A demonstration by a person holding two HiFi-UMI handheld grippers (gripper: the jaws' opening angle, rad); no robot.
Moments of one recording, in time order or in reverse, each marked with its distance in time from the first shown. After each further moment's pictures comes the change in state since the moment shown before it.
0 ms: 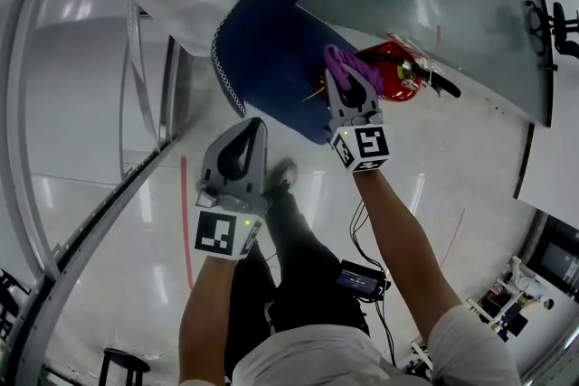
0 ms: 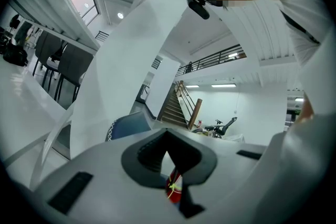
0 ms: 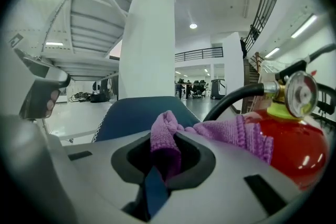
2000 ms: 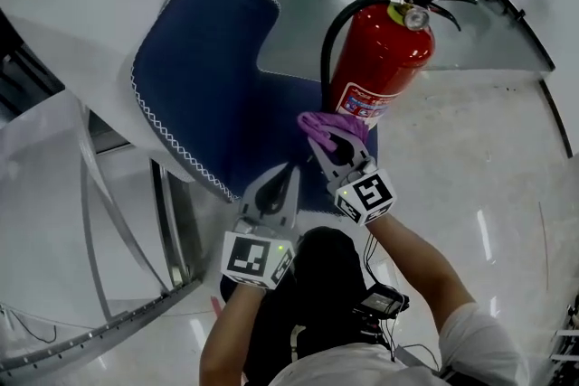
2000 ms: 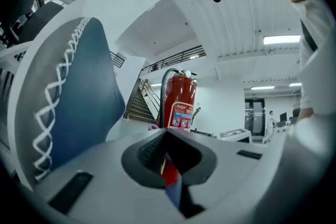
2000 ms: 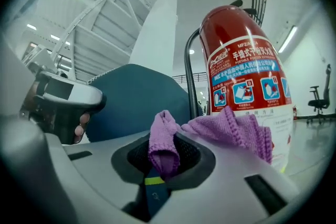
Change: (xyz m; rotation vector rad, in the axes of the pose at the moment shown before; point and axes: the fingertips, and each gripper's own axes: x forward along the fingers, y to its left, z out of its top) left arm 0.083 -0.011 -0.234 0.156 -0.060 -0.415; right arm 0.011 -0.001 -0.184 -0.060 -0.288 -0.068
